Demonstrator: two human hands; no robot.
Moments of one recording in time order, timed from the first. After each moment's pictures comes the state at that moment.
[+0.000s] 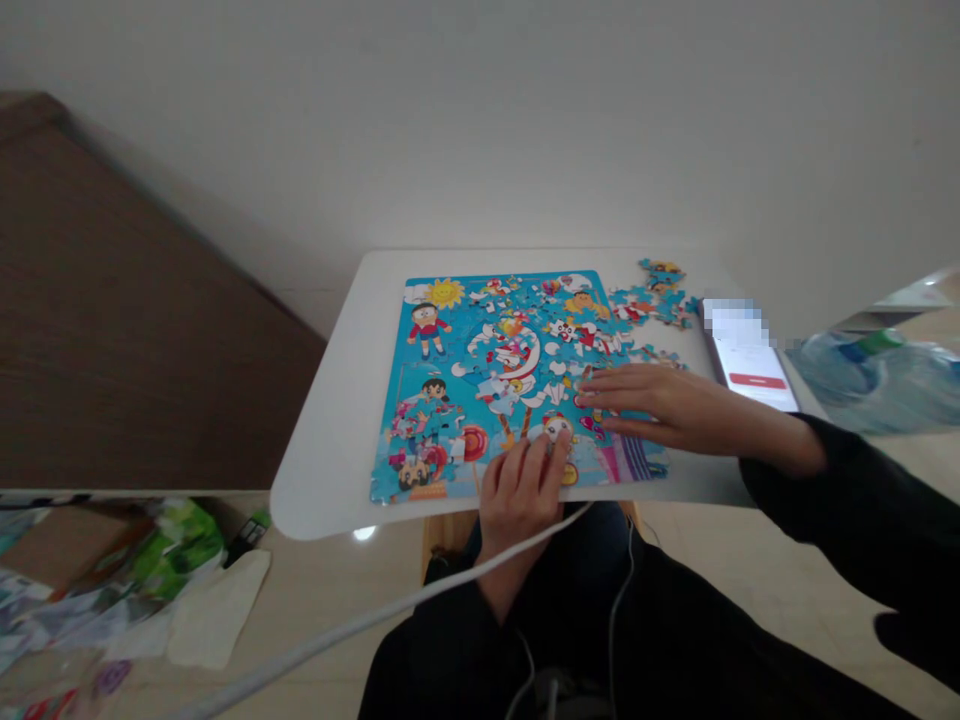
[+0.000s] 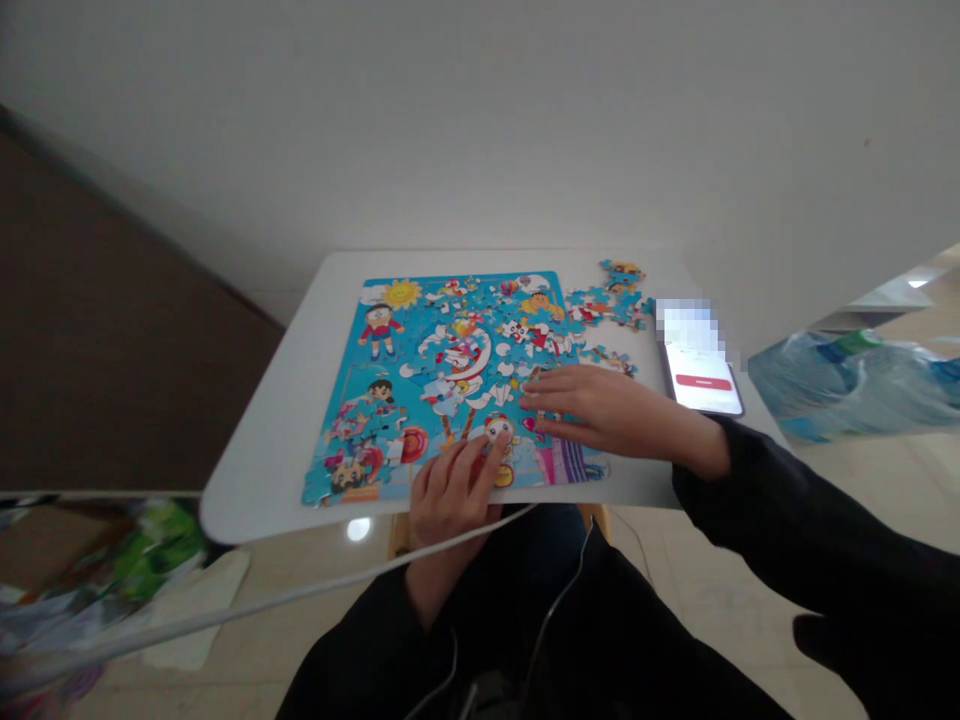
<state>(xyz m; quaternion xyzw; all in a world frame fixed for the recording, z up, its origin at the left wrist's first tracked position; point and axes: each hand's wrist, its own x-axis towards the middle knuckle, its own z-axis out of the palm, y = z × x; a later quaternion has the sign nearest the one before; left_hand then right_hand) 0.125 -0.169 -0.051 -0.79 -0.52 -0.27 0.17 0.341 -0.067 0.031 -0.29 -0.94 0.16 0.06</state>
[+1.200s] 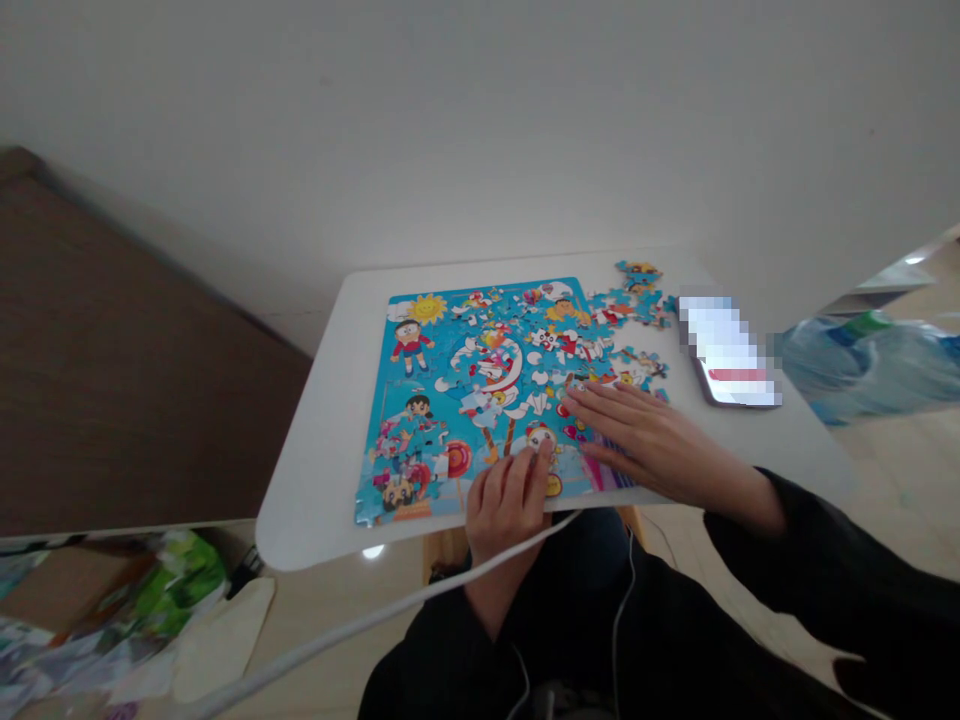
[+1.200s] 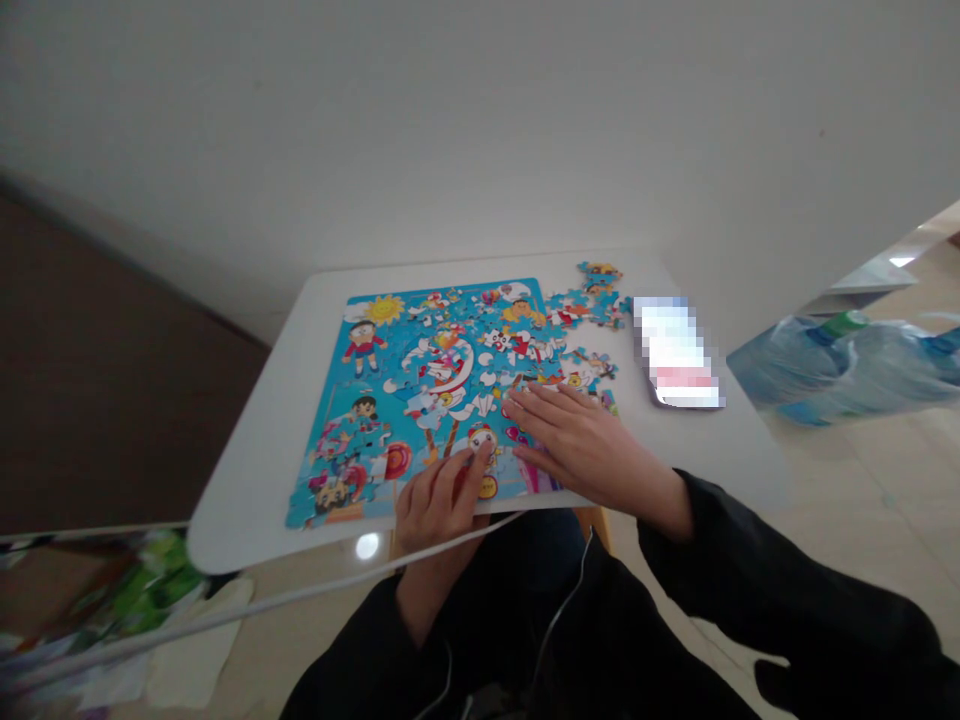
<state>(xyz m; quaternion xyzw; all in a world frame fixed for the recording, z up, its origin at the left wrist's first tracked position) 0.123 -0.170 -0.050 -0.80 -0.52 -0.25 0.17 0.330 -0.111 0.012 -0.39 -0.92 -0.02 0.10</state>
